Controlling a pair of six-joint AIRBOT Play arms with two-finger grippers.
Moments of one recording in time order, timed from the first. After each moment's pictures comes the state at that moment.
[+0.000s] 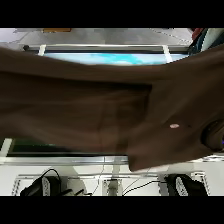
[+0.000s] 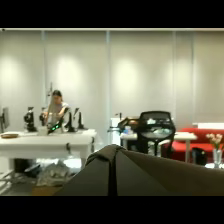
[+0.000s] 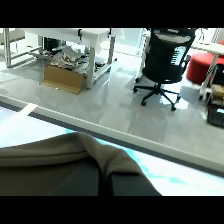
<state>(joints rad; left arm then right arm) 0.60 -0.33 1.18 0.51 -0.58 -0.82 -0.32 -0.61 1.66 -0.89 1.17 1.12</state>
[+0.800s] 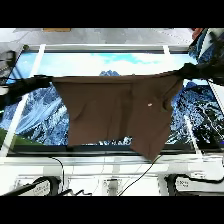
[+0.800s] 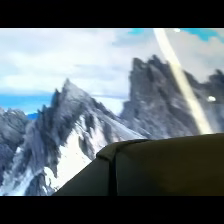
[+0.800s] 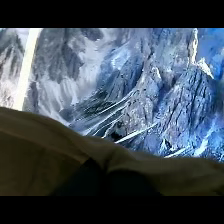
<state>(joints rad) 0.18 -1.32 1.13 0.57 -0.56 -0.63 -0.28 -1.49 1.66 -0.90 1.28 1.22</state>
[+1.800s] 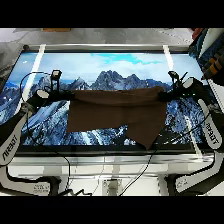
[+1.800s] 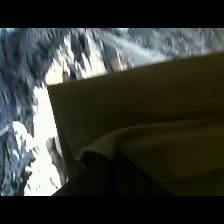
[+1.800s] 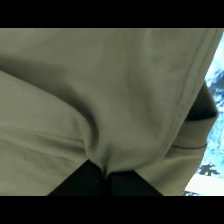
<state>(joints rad) 0.01 -1.58 1.13 0.88 -0.50 -0.73 -0.16 -1.71 1.42 -1.22 1.04 1.22</state>
